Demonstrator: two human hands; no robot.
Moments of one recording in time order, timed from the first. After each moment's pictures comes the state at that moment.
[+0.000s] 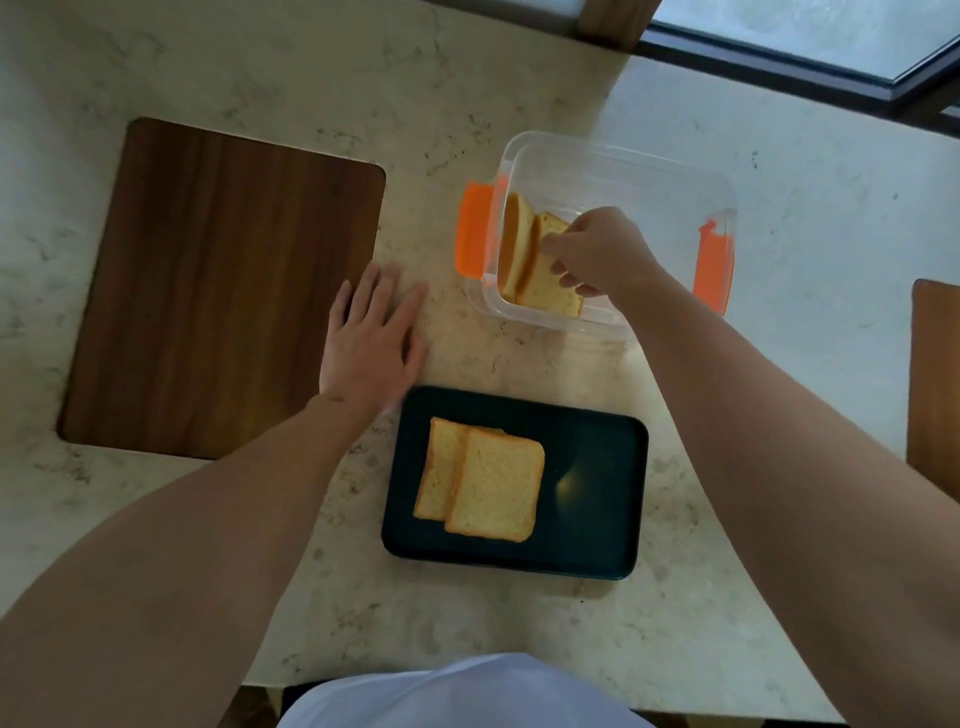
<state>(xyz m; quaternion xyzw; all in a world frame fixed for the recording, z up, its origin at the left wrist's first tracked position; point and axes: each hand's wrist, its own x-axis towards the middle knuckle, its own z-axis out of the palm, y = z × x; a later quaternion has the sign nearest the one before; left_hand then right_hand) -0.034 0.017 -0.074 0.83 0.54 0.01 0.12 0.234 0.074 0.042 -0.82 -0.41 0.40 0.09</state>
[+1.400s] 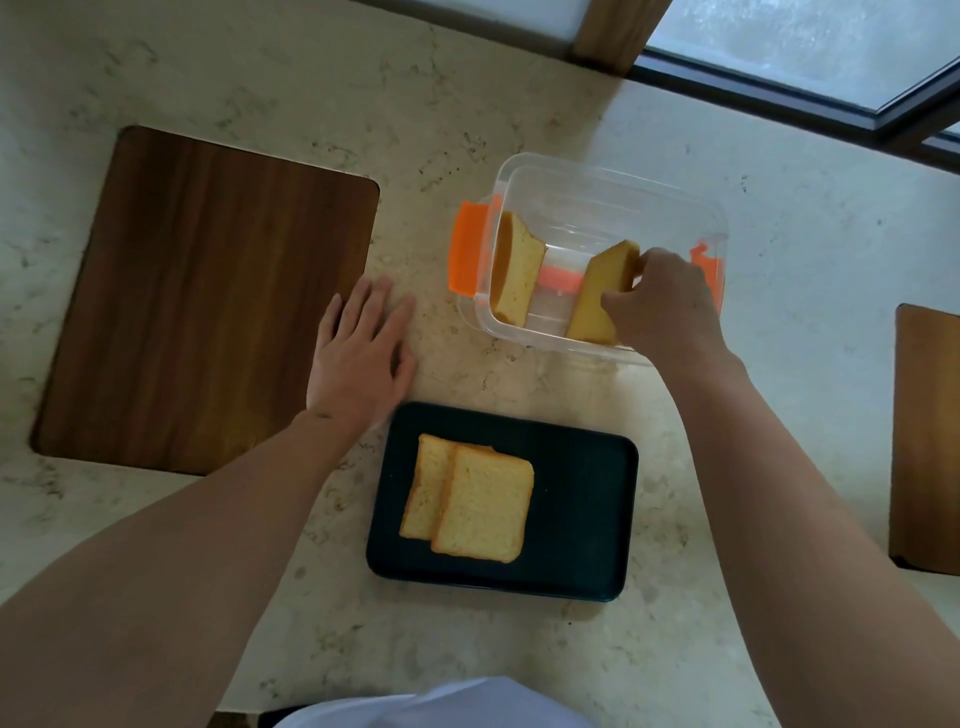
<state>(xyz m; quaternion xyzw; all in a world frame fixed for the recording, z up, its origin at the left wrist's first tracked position) -0.036 0.017 -0.081 0.83 0.55 0.04 0.12 0.266 0.026 0.067 -0.85 -0.47 0.22 0.05</state>
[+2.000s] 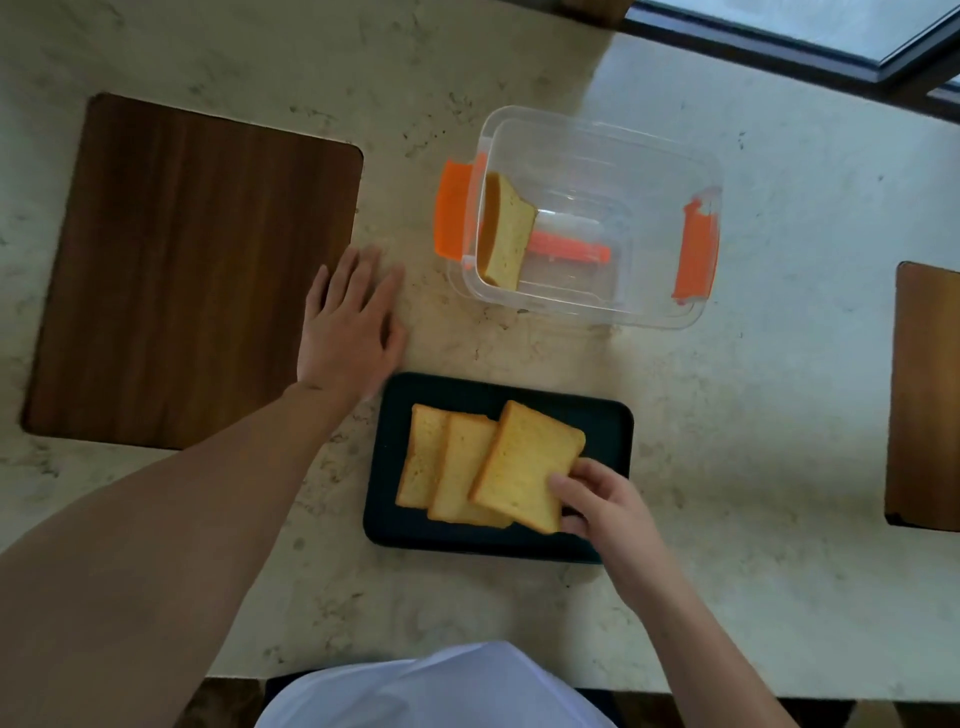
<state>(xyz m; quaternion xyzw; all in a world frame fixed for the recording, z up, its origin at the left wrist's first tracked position) -0.036 0.017 -0.084 0.83 0.54 0.06 0.11 0.217 -0.193 0.026 -0.71 -0.12 0.63 0.30</state>
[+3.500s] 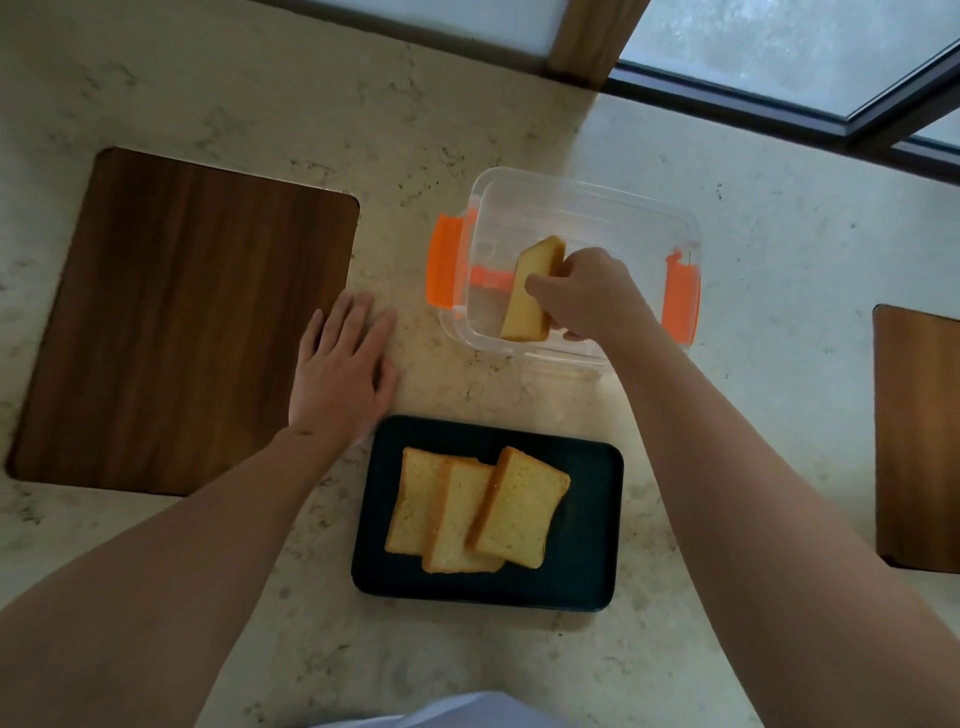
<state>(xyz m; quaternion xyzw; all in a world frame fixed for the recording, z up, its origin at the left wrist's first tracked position) -0.037 0.017 -0.089 0.83 0.55 0.05 0.11 0.246 0.056 0.052 -0.81 -0.44 0.38 0.07</state>
